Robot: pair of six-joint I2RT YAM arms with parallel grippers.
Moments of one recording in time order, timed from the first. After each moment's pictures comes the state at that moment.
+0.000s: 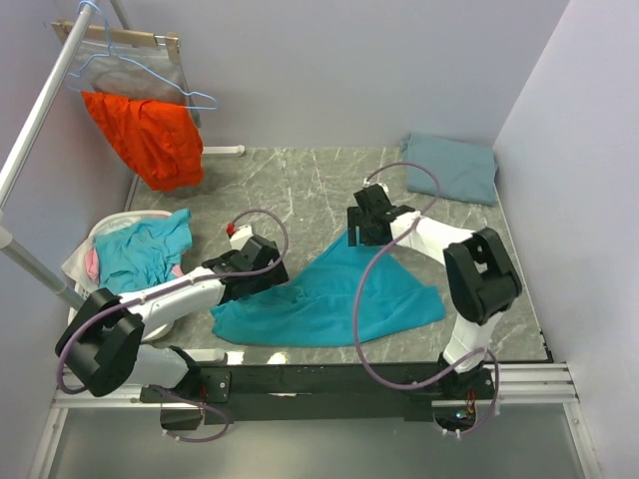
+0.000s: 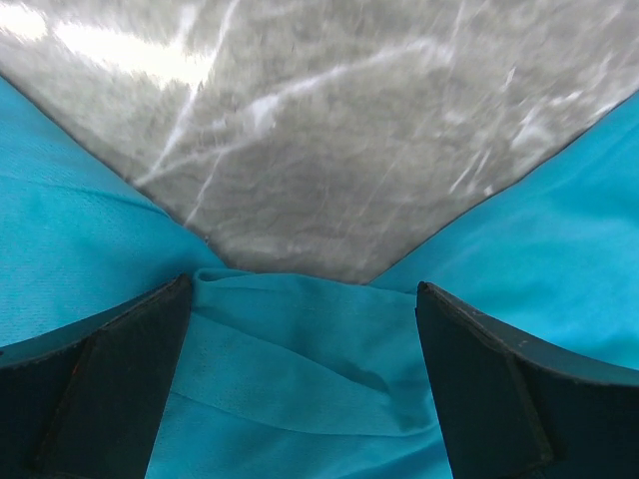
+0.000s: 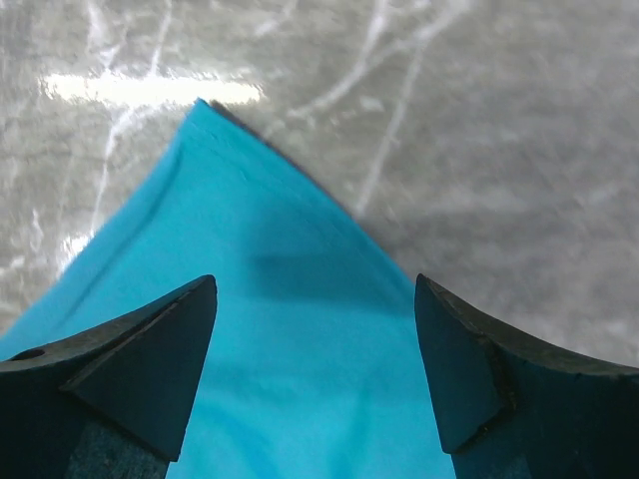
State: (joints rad) left arm -0.69 1.33 0.70 -0.34 -0.33 -0.93; right arm 0.48 1.77 1.14 -0.36 0.25 0.37
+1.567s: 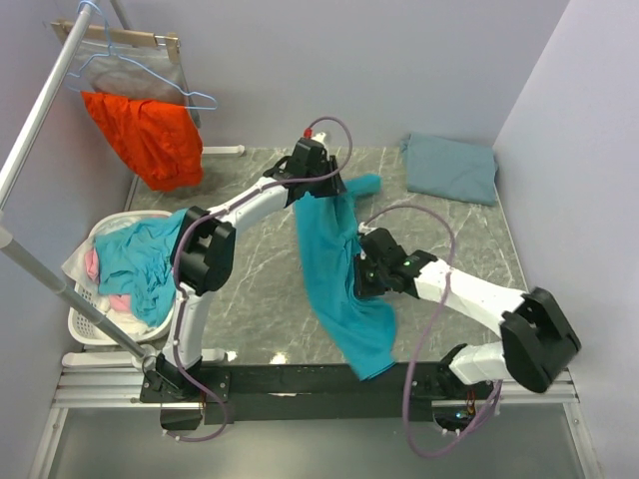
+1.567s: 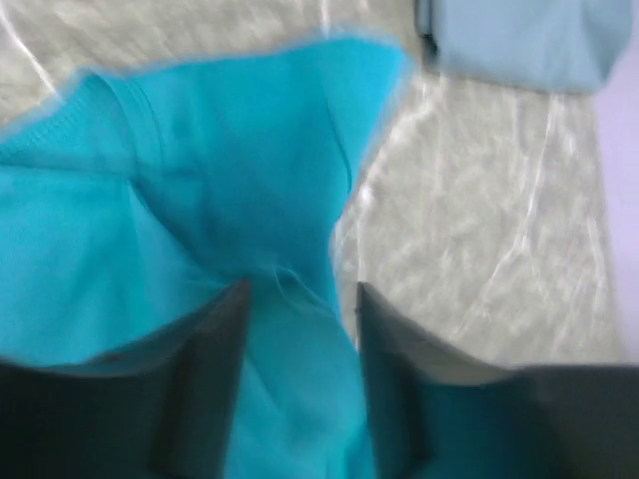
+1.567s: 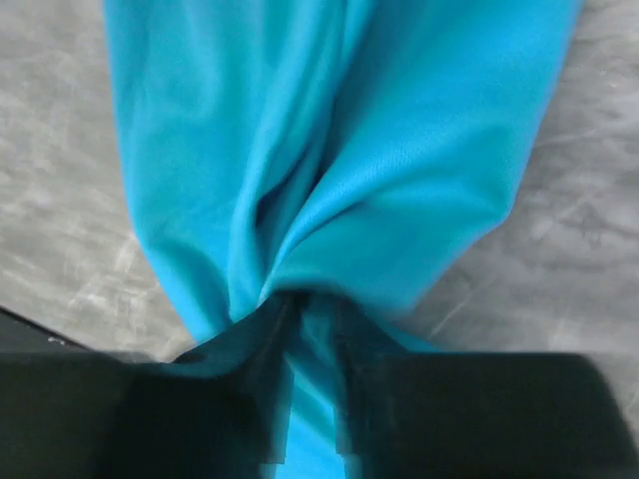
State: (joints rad) left arm -0.57 2.18 1.83 -0.24 0.13 -0.59; right arm 0.68 1.34 0.77 -0.44 -0.04 0.51
